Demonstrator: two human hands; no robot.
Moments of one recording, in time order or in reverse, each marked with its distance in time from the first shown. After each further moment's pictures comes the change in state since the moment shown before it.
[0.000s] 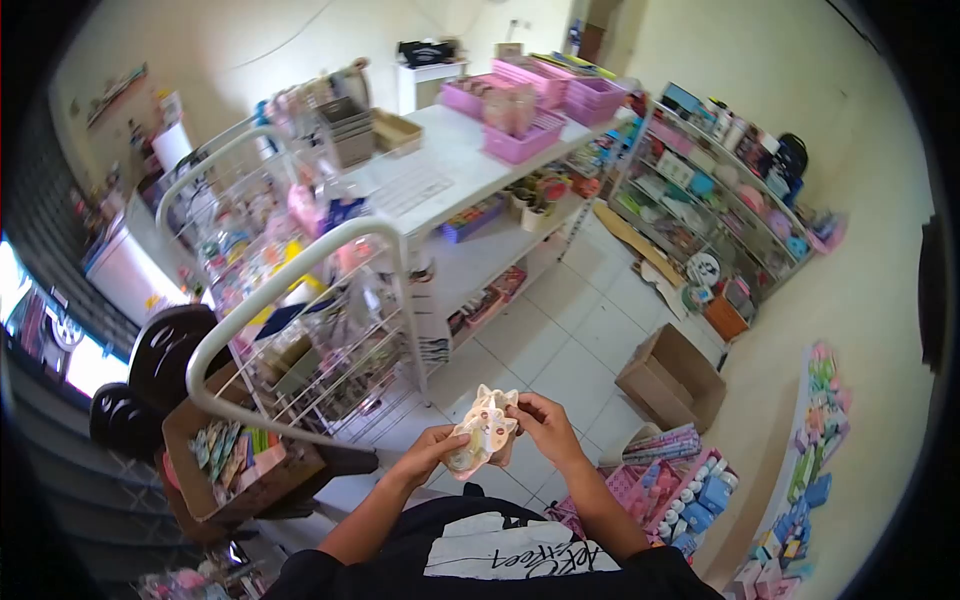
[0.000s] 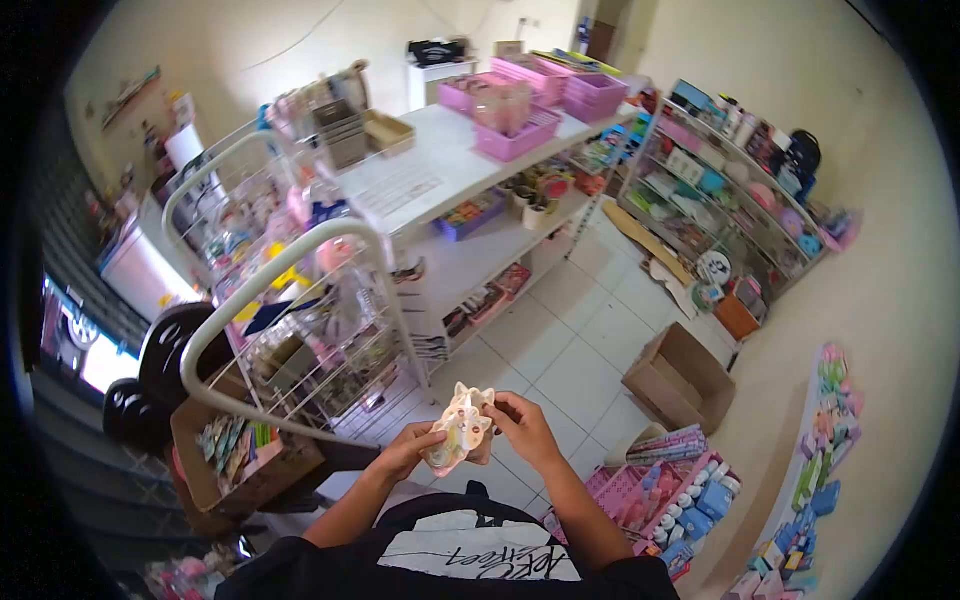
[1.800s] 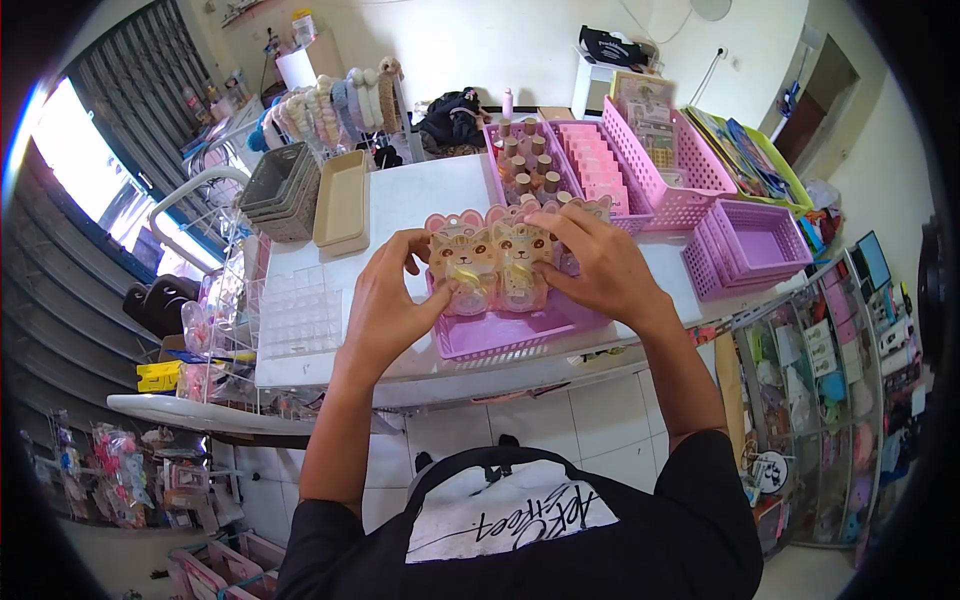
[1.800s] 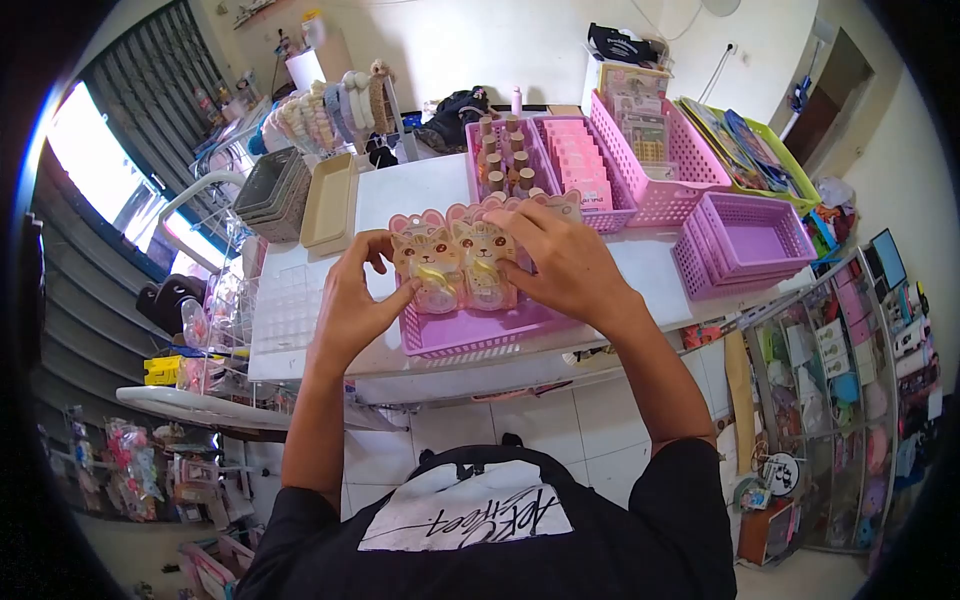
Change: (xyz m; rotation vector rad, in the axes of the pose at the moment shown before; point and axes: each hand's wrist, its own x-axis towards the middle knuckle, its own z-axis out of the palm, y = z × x) left_hand 0.425 0.421 0.046 1.164 1.278 0.657; right_hand 0.630 -0.283 -0.255 -0.905 -0.558 -1.239
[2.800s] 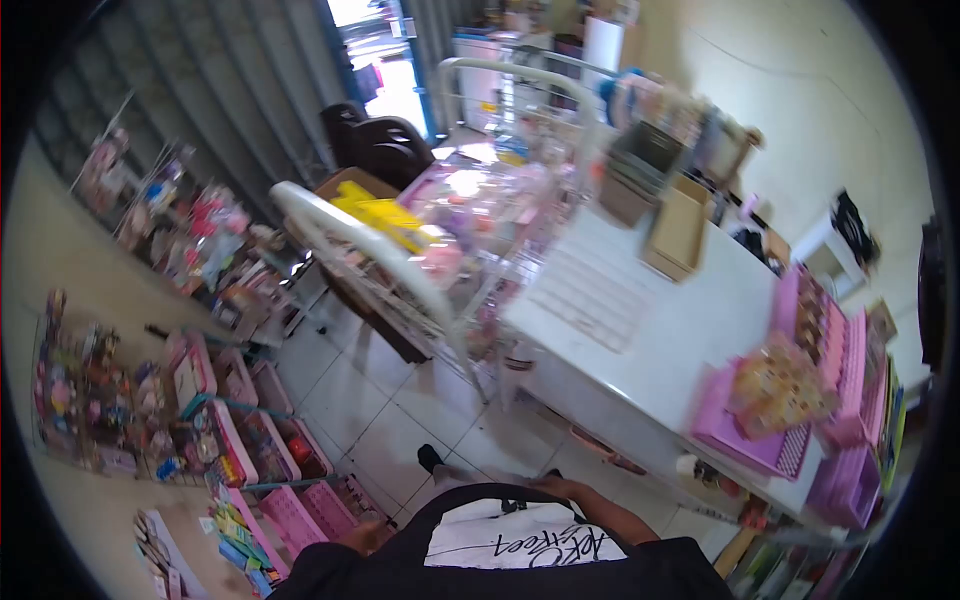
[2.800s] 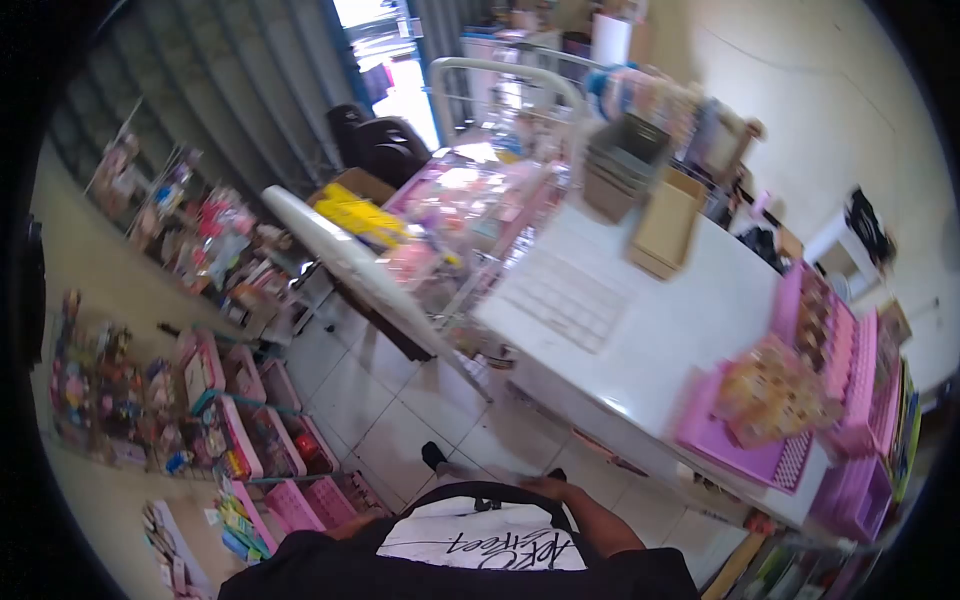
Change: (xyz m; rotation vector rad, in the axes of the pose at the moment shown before) left_hand -0.815 -0.158 0.062 -0.182 0.084 -2.269; right_hand -0.312 -0.120 0.454 0.773 -1.661 0.130
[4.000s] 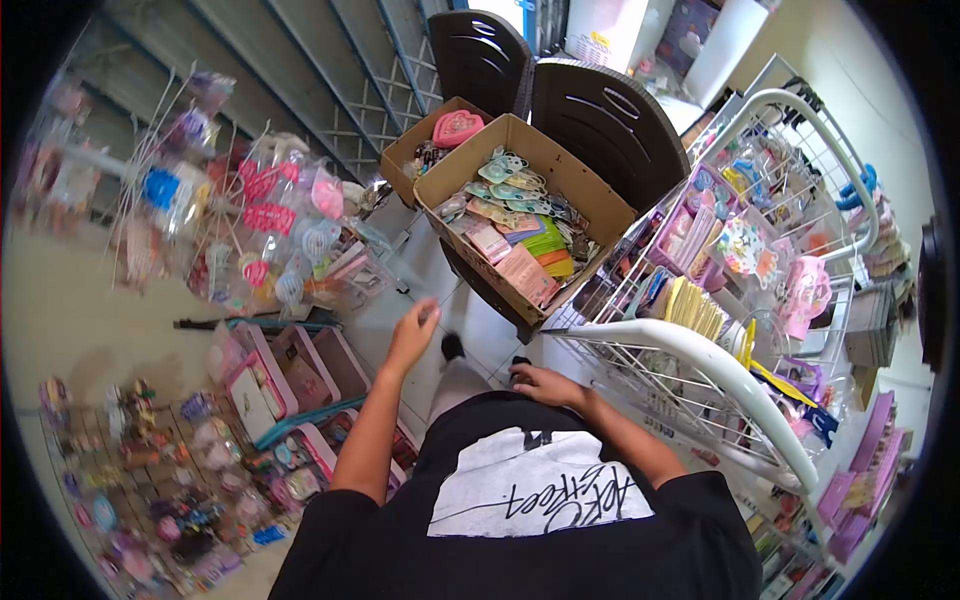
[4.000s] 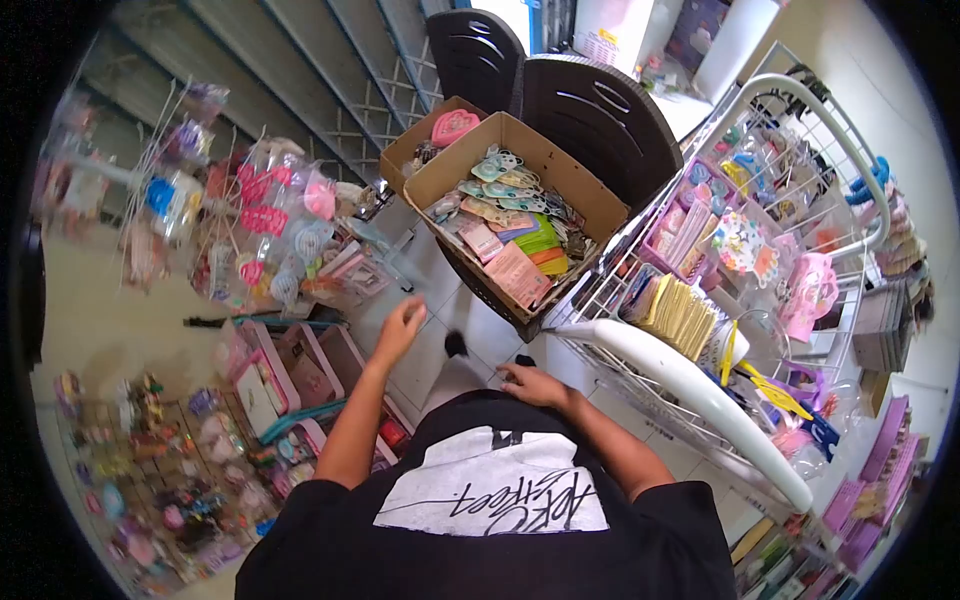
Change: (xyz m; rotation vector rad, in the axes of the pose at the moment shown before) left_hand 0.072 0.435 -0.508 -0.324 0.171 1.136; right_hand 0.401 -0.469 -0.125 0.005 0.086 -0.329
